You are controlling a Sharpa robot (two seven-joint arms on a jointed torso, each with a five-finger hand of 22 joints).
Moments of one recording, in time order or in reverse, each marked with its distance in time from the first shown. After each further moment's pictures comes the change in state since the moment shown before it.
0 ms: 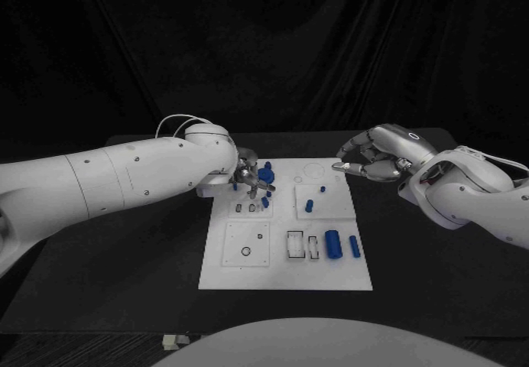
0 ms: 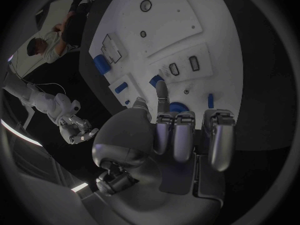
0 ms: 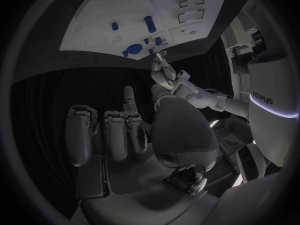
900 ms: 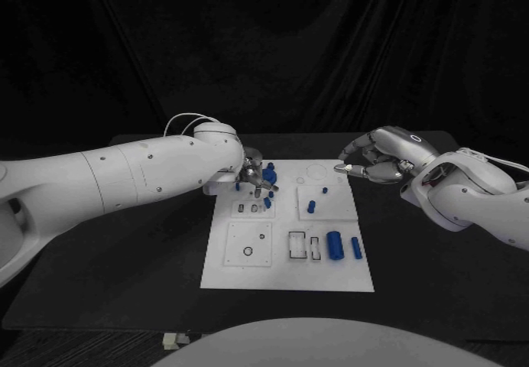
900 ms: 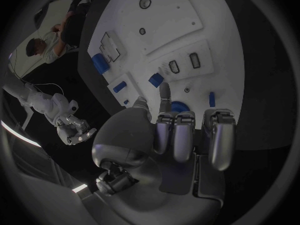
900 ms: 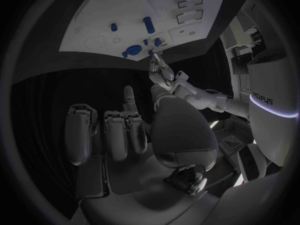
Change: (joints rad) left arm -0.009 0.041 0.000 -0.055 -0.002 0.019 0.006; left_hand 0.023 -0.004 0.029 -0.007 0.034 -0.053 0.021 -0.101 -0.012 0.000 0.007 0.000 0.000 0.004 0.004 0.000 0.000 0.000 0.000 0.000 -0.017 0.000; right arm -0.003 0.006 0.000 -0.007 0.001 0.014 -0.002; right_hand 0.004 0.004 0.000 0.000 0.004 0.000 0.000 0.000 0.002 0.002 0.002 0.000 0.000 0.000 0.000 0.000 0.000 0.000 0.000 0.000 -0.024 0.000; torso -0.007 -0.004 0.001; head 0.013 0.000
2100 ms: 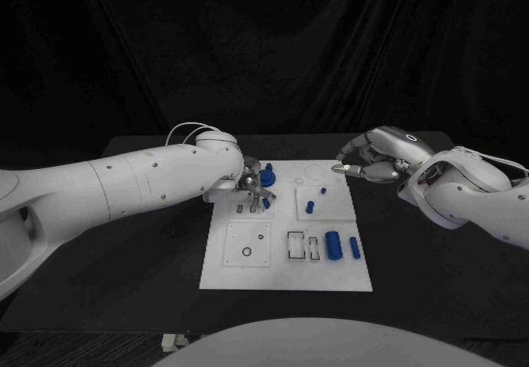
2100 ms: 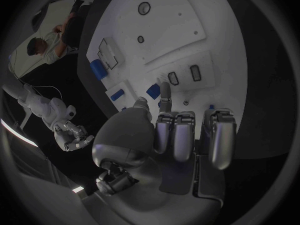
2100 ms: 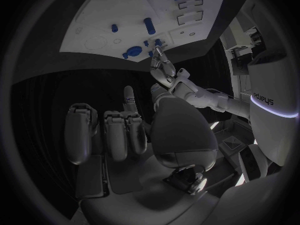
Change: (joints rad) left arm -0.033 0.018 0.000 -0.031 -0.001 0.028 -0.001; left_hand 0.004 0.004 0.015 -0.004 0.008 0.020 0.005 -0.039 -0.028 -0.001 0.006 0.000 0.000 -0.004 0.004 0.000 0.000 0.000 0.000 0.007 -0.008 0.000; right arm 0.000 0.010 0.000 -0.013 0.000 0.015 -0.001; right_hand 0.004 0.004 0.000 0.000 0.000 0.000 0.000 0.000 0.002 0.001 0.001 0.000 0.000 0.003 0.003 0.000 0.001 0.000 0.000 0.000 -0.014 0.000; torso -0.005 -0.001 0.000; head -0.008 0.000
